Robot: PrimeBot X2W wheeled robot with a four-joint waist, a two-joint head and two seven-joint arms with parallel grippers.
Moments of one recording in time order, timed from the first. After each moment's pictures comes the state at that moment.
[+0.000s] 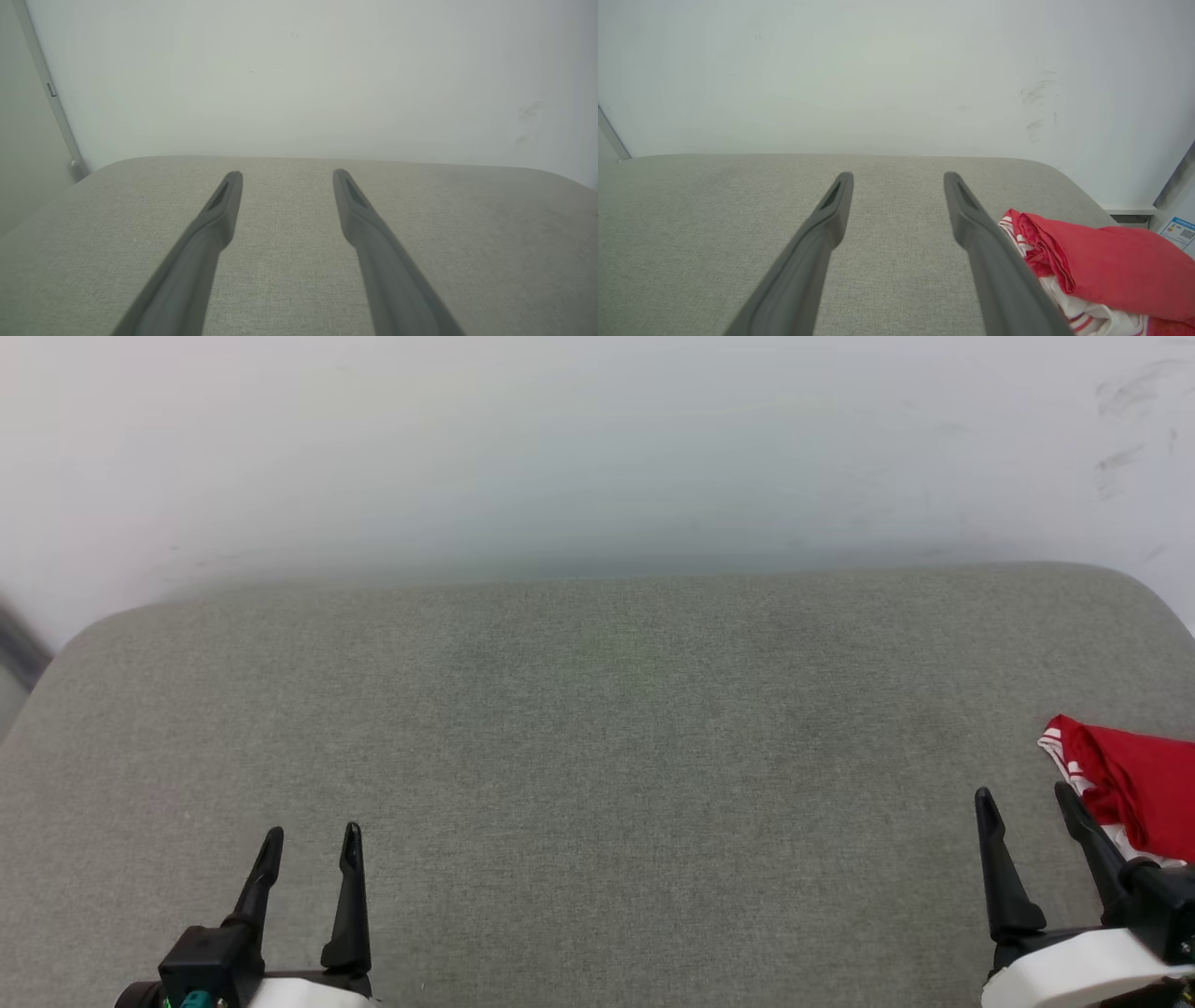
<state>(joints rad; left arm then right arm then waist) 0.10 0.18 -0.08 0.00 -0.28 0.04 -0.26 0.10 -0.05 -0.09 -0.13 0.08 0.13 0.00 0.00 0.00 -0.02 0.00</state>
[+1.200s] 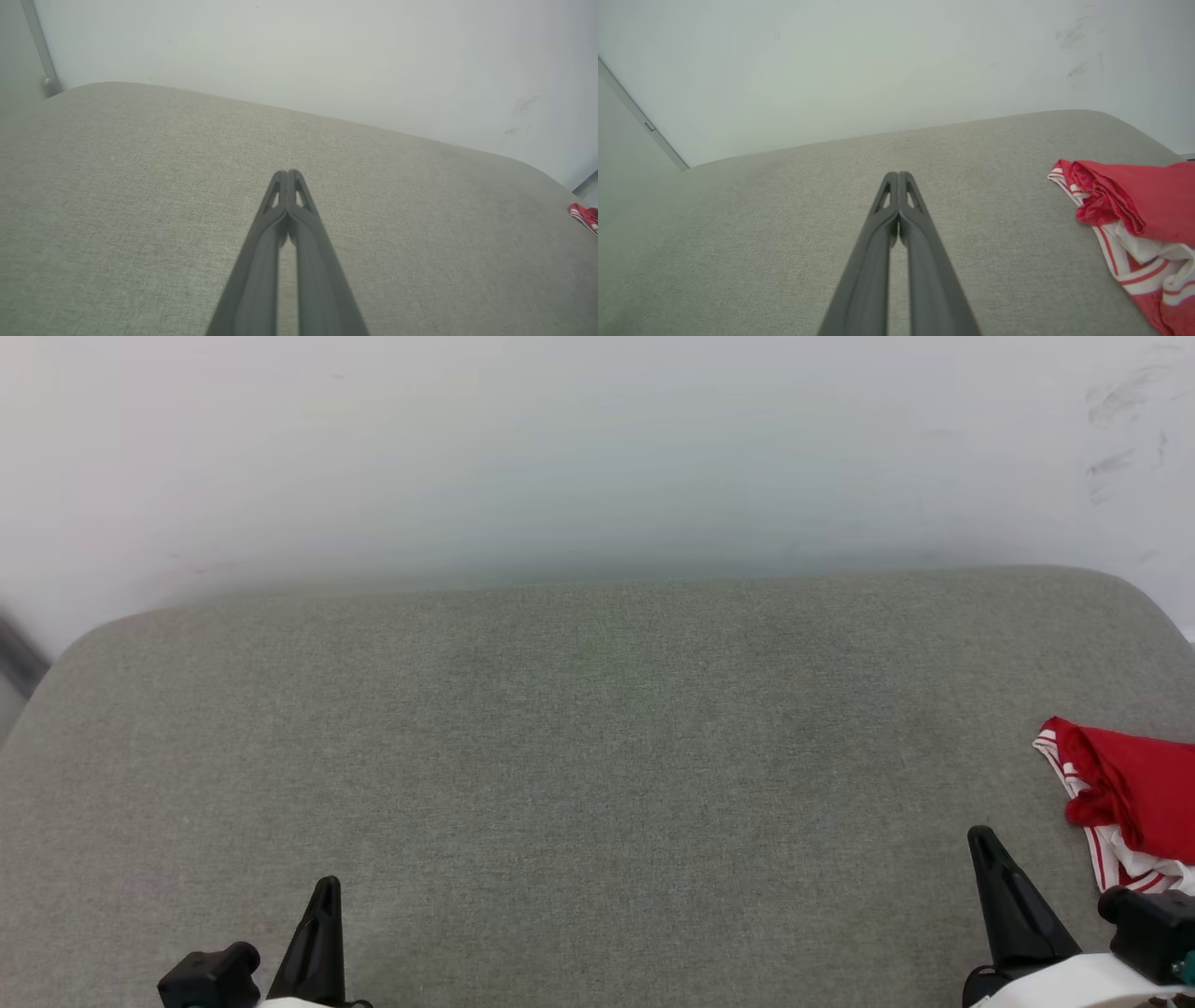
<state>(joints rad) 0.14 0.15 -0.06 0.09 -0.40 0.00 -0.22 0.16 -0.05 -0.04 -0.13 0.25 0.13 0.04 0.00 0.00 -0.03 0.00</state>
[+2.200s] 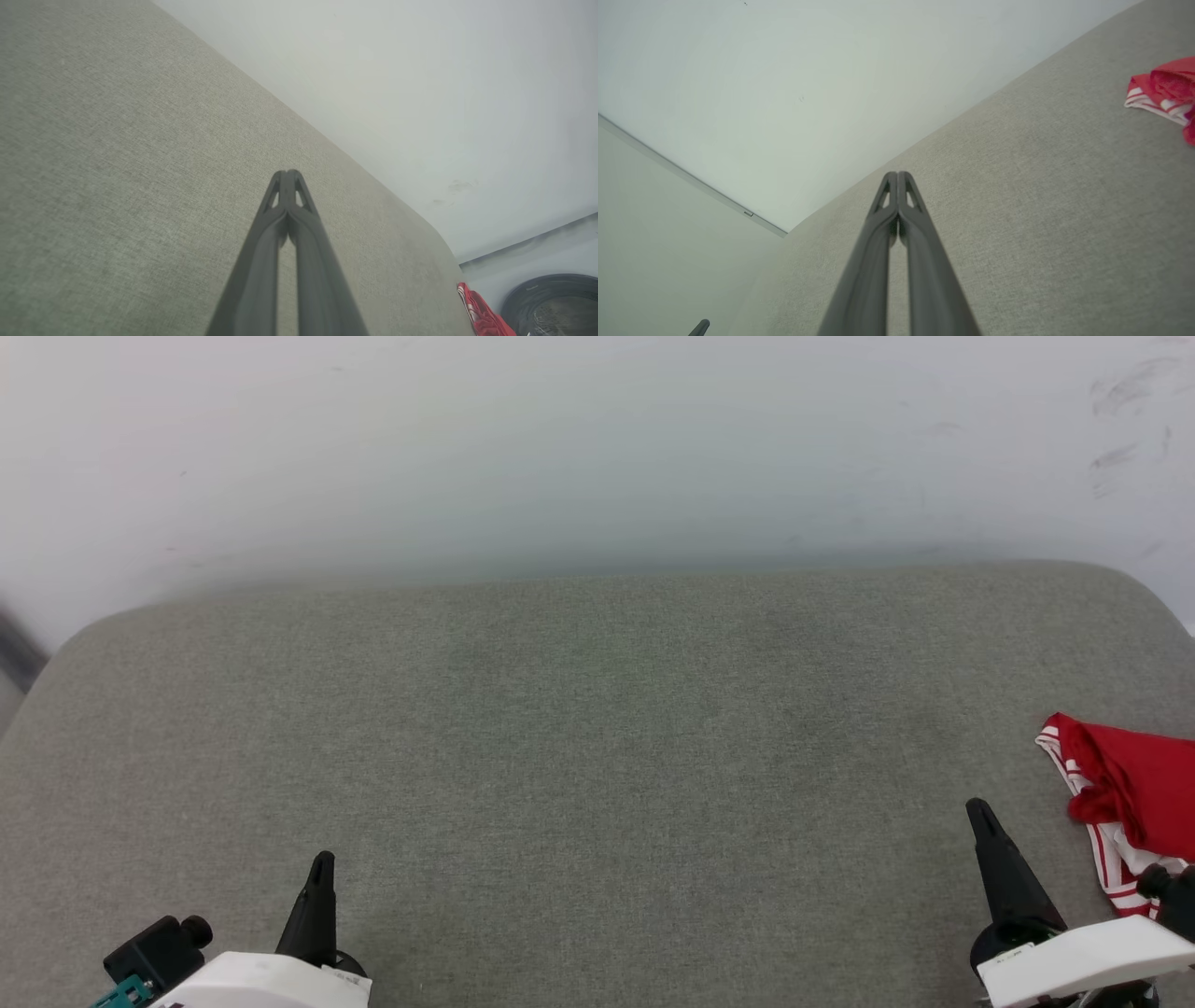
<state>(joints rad) 0.05 0.11 0.00 0.15 -0.85 -0.05 -0.10 0.07 -0.07 -0.03 0.01 0.78 0.13 0.04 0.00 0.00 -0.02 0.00</state>
